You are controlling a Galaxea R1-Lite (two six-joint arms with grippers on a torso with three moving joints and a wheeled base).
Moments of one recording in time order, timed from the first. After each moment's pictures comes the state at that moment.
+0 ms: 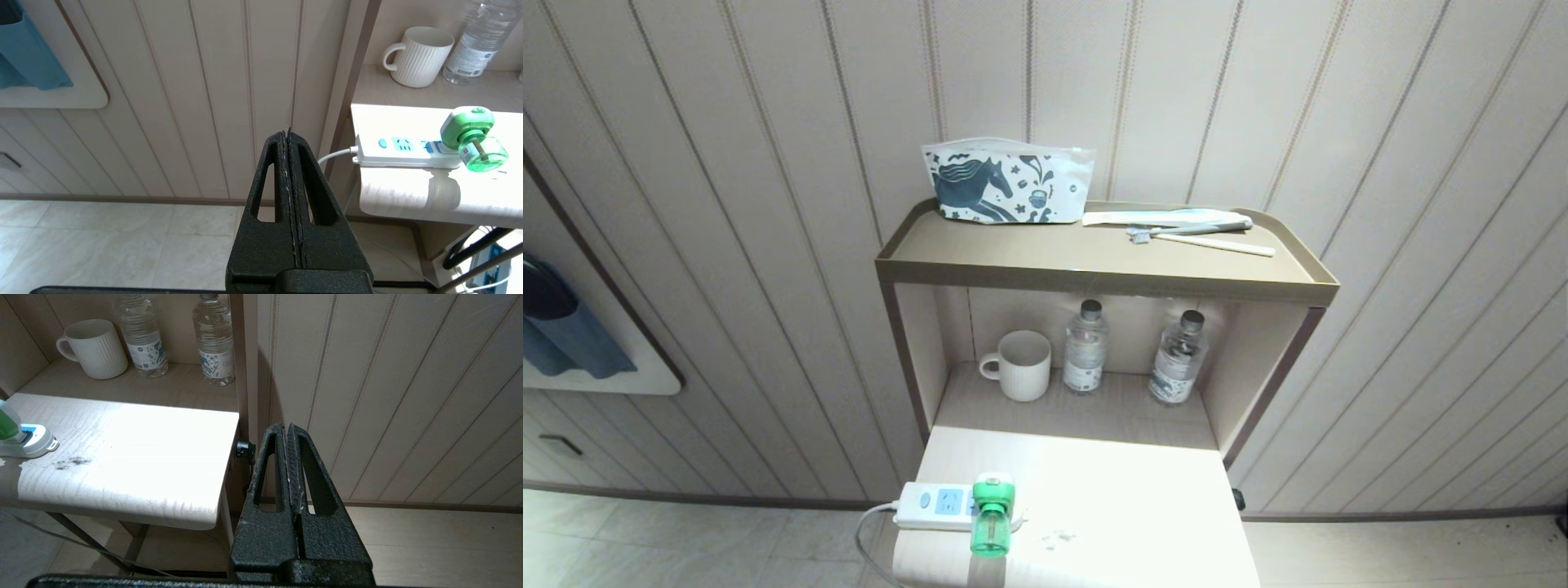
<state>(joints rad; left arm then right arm) -0.01 0.00 -0.01 0.06 0.00 0.03 0.00 0.00 0.00 0.00 0.00 0.02</state>
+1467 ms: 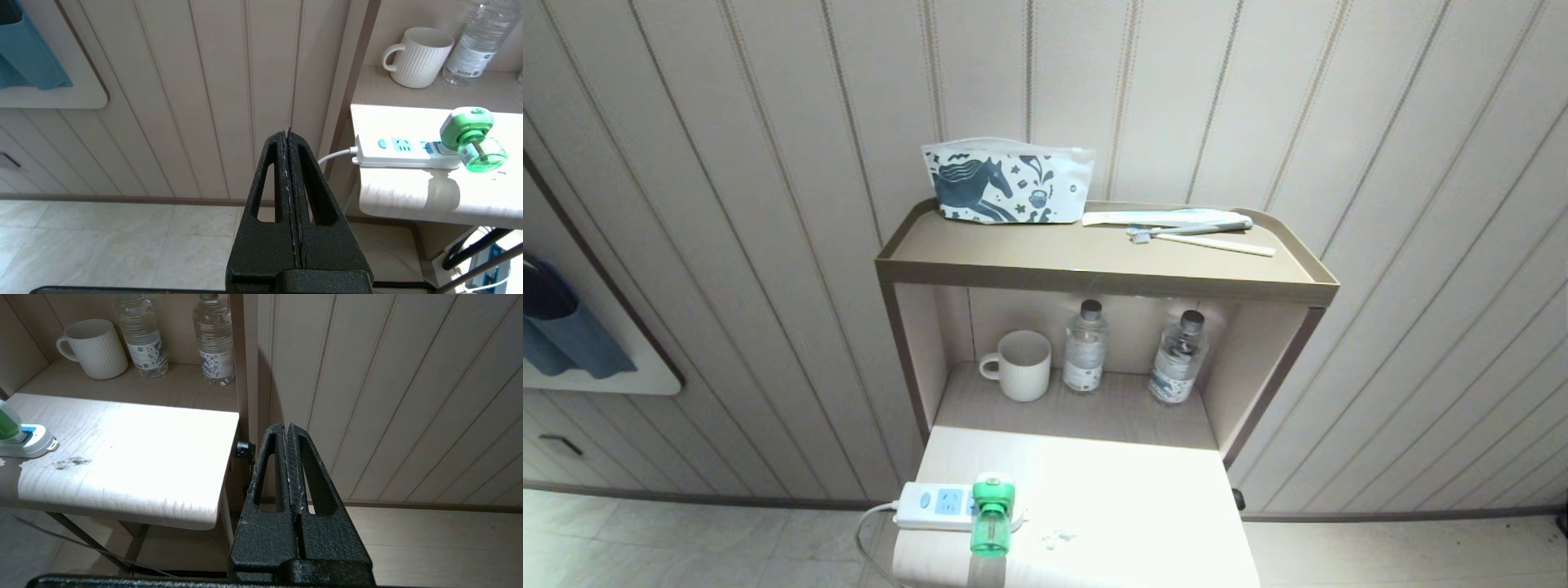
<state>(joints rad) -0.01 0.00 -0.01 0.06 -0.01 0.03 0.00 0.00 0.00 0.00 0.00 0.02</state>
